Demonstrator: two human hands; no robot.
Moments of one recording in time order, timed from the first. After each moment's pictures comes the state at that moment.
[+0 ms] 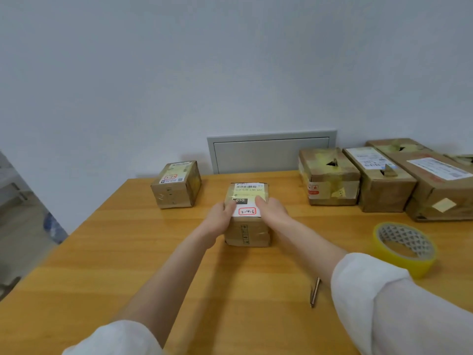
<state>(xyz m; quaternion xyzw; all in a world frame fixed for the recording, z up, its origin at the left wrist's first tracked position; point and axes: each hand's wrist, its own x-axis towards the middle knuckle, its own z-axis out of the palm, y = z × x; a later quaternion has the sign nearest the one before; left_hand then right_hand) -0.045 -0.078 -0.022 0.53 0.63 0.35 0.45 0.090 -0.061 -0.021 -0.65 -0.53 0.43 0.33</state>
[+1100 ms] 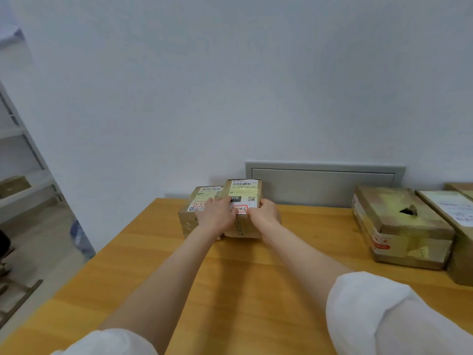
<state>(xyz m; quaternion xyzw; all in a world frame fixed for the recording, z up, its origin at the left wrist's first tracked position) -0.143 0.038 0.011 0.65 0.74 0.14 0.05 -0.027 0.051 -0.003 -0.61 -0.52 0.43 0.41</state>
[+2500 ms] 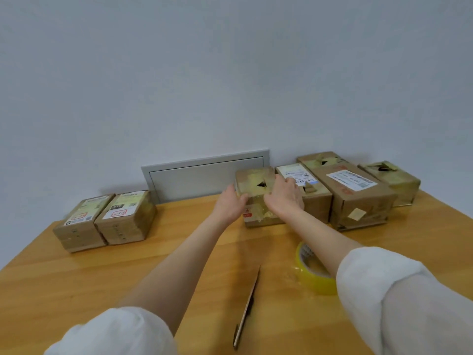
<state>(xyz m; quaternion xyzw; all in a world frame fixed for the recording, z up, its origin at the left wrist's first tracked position) 0.140 -0.007 0.020 0.72 0.61 0.26 0.21 0.268 -0.029 0.021 -0.77 -0.53 0.14 0.31</state>
